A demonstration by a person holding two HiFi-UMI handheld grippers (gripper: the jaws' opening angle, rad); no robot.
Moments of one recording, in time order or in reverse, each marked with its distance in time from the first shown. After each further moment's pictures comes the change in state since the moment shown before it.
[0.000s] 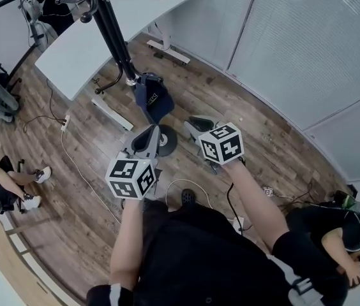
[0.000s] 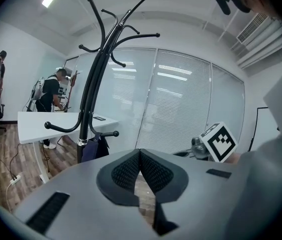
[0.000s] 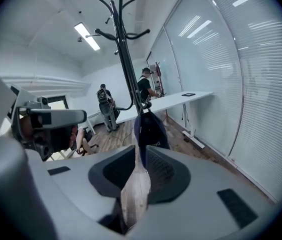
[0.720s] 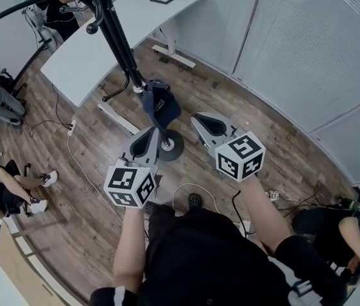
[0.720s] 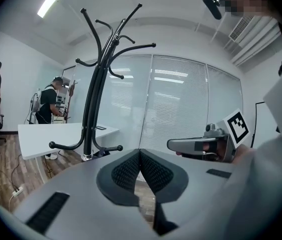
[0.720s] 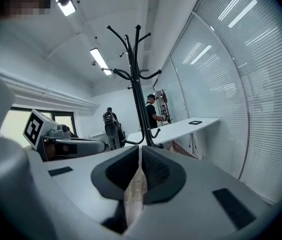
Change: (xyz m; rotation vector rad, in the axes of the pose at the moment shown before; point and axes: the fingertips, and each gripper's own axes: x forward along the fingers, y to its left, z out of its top) left arm -0.015 0.004 0.037 0.071 -0.069 0.008; right arm -0.057 0.037 0.086 -0.053 -0.307 0.064
